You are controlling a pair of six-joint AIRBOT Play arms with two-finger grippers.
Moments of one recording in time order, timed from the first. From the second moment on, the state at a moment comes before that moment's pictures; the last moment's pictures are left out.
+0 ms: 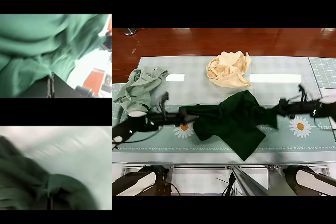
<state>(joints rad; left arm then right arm) 0.08 -1.18 0.46 0.23 -1.05 -0.92 -0.29 -1.29 0.75 -0.67 1.11 1.20</state>
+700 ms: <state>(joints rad) 0.52 -0.82 1.69 0.19 -1.14 -1.15 -0.27 -0.90 2.06 -0.94 1.37 1.40</state>
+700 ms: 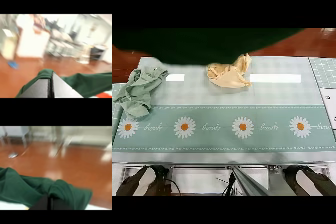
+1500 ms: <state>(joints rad) 0.23 -0.51 1.38 1.16 -1.18 -1.41 -0.27 -0.40 1.25 -1.18 1.67 1.56</state>
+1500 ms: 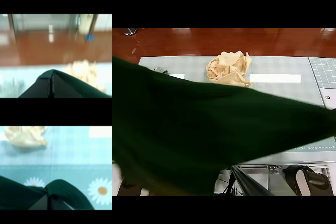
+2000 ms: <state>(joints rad) 0.09 -0.92 1.00 0.97 -0.80 -1.43 -0.27 -0.67 0.69 -1.06 1.22 1.46</state>
